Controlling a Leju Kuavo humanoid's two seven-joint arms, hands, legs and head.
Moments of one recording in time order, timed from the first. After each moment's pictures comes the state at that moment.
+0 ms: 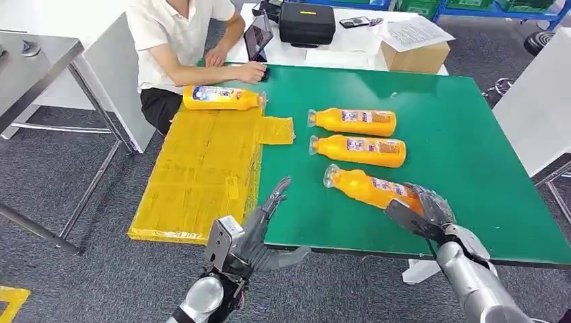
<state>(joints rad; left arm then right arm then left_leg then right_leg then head) -0.14 -0.21 -0.56 -1.26 0.25 0.06 -0.35 -0.44 -0.26 0.11 -0.56 0.86 -0.13 -0.42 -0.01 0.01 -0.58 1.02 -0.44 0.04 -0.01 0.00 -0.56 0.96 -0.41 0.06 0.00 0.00</state>
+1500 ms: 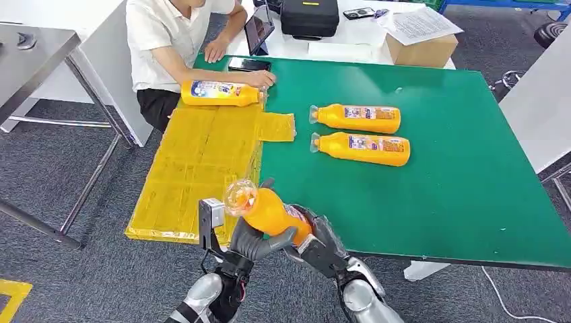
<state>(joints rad) -0.17 -0.23 -0.55 -1.15 0.64 0.15 -0.32 -0.17 0.04 0.50 -1.07 0.40 -0.14 -0.51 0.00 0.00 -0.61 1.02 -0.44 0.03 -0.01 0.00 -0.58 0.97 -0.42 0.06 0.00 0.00</state>
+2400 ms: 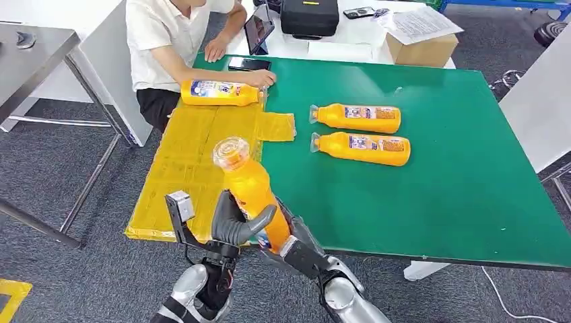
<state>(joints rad) -0.16 -0.23 -0.46 -1.26 0.70 0.15 -0.39 -0.21 0.08 0.63 -1.04 0.27 -0.06 -0.56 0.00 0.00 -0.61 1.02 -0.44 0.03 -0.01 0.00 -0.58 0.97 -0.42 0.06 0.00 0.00</state>
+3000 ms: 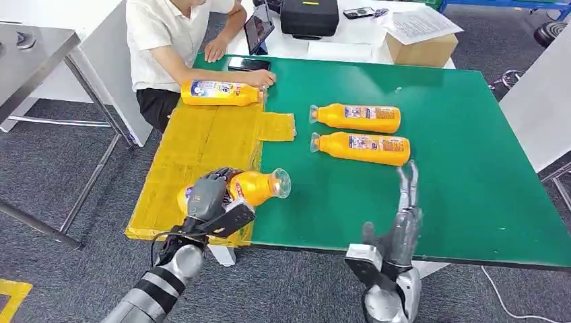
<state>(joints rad) -0.37 -0.08 -0.41 -0.94 -0.53 0.48 -0.20 0.03 0.17 0.11 -1.55 0.64 -0.70 -0.70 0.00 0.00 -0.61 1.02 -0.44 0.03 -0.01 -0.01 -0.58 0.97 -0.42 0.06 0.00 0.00</state>
